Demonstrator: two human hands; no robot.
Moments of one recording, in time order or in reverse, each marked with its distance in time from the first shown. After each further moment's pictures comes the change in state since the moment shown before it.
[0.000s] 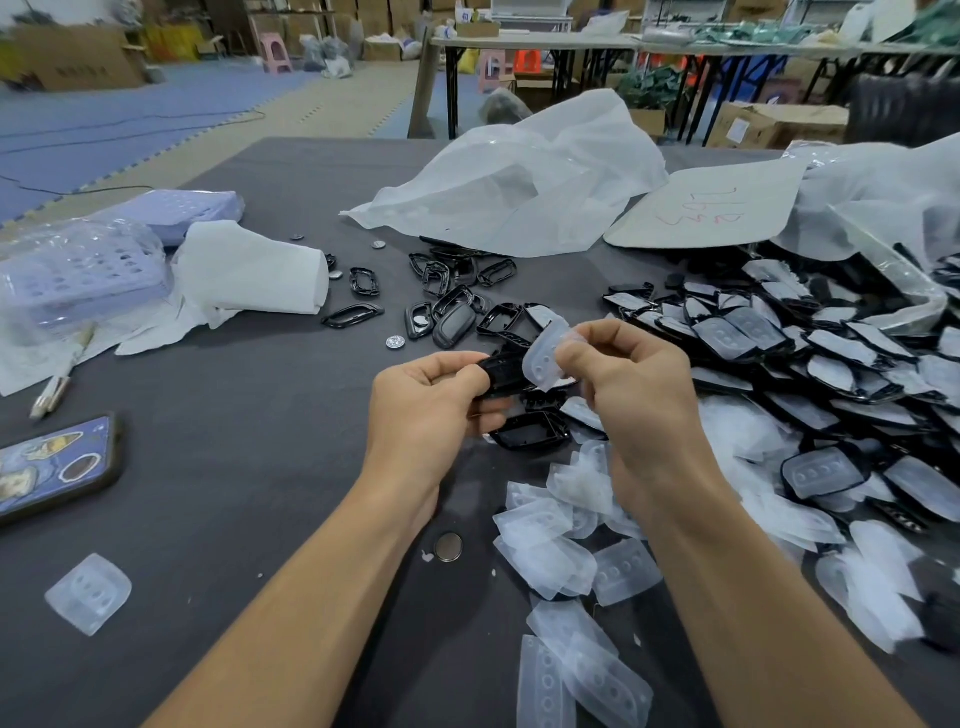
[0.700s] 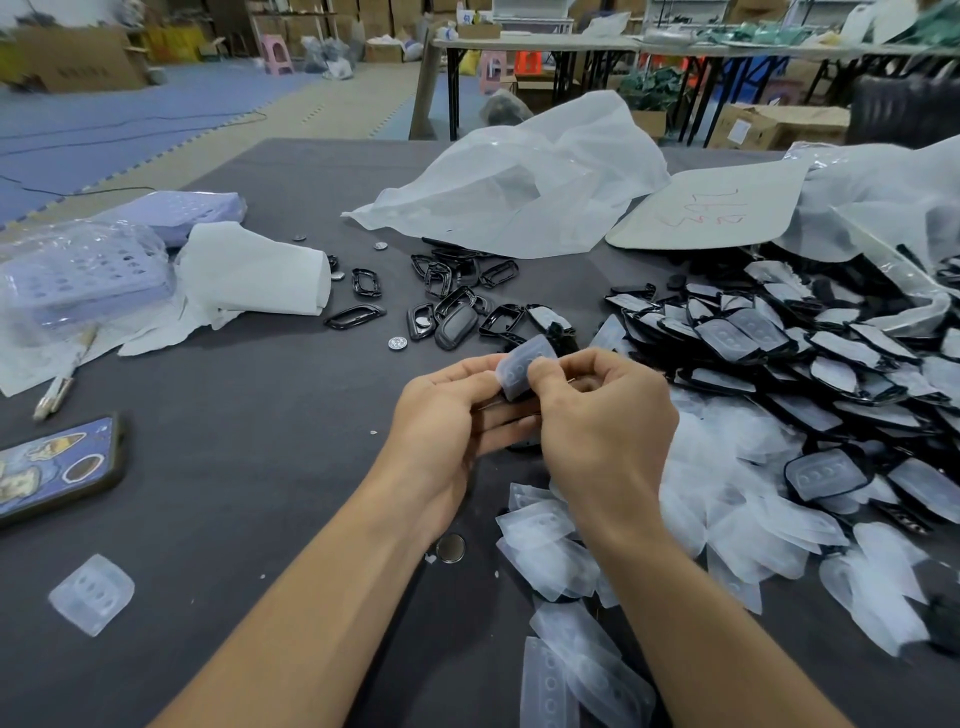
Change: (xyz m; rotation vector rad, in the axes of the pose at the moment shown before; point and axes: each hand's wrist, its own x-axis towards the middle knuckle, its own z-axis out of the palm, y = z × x) left_hand -0.003 0.002 0.005 -0.225 -0.215 -0.179; right_hand -0.014 0.022 0.024 -0.382 0.293 -0.178
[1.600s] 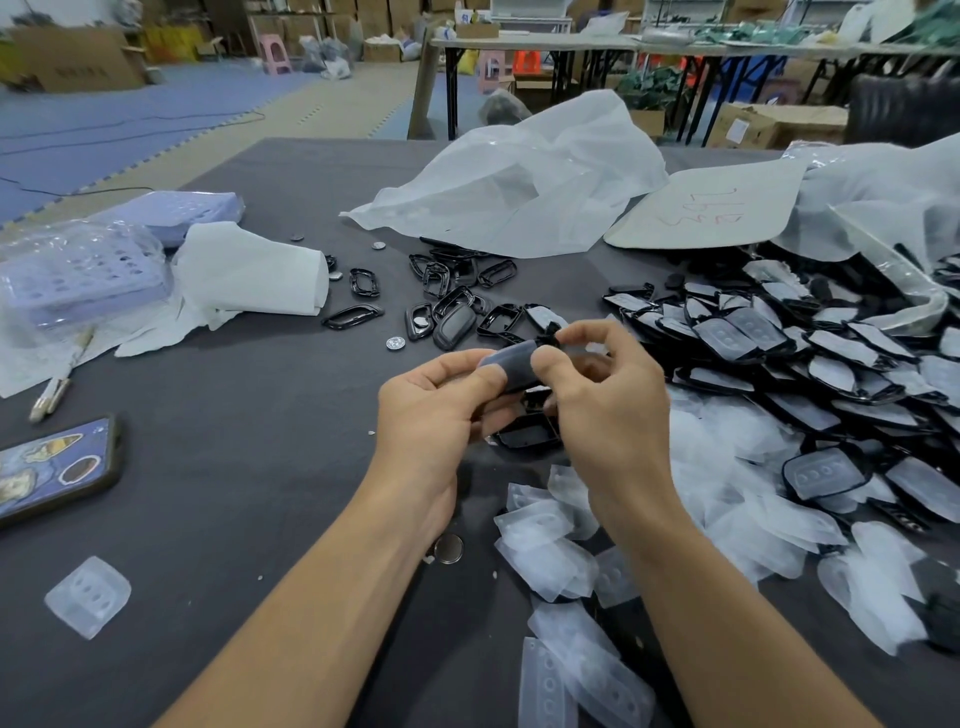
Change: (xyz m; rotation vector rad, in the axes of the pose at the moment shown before) left_hand 0.000 -0.004 -0.002 0.077 0.149 0.154; right_hand 0.012 0.002 -0.007 0.164 -0.167 0.019
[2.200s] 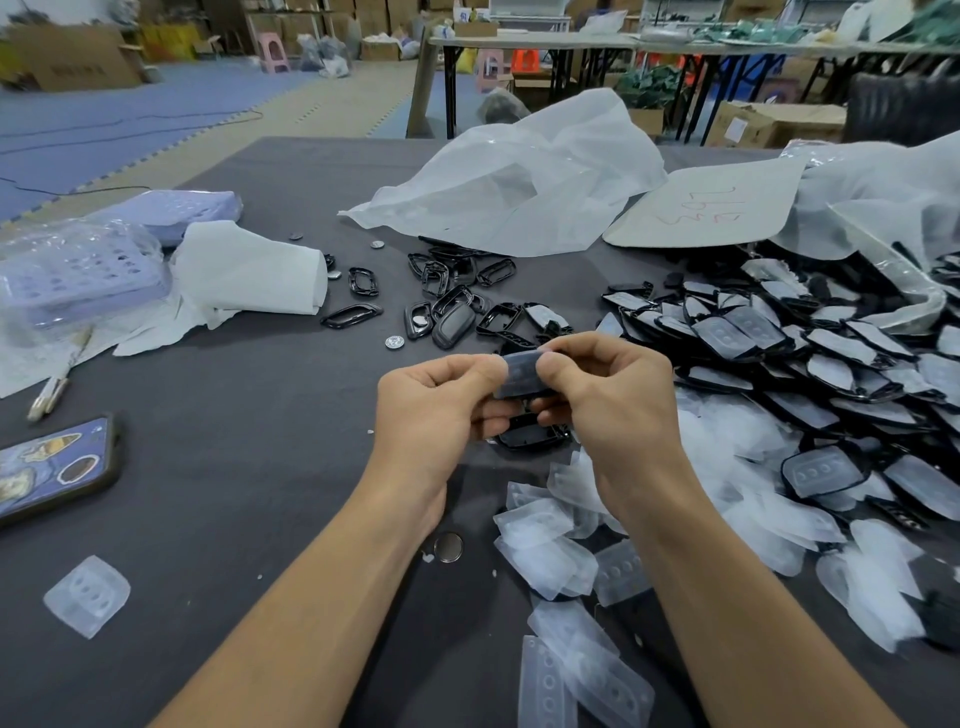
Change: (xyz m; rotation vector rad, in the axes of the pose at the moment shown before) left_hand -0.005 0.008 -0.001 0.142 0.000 0.034; right_hand 0.009 0.000 -0.006 0.239 -0.132 0.082
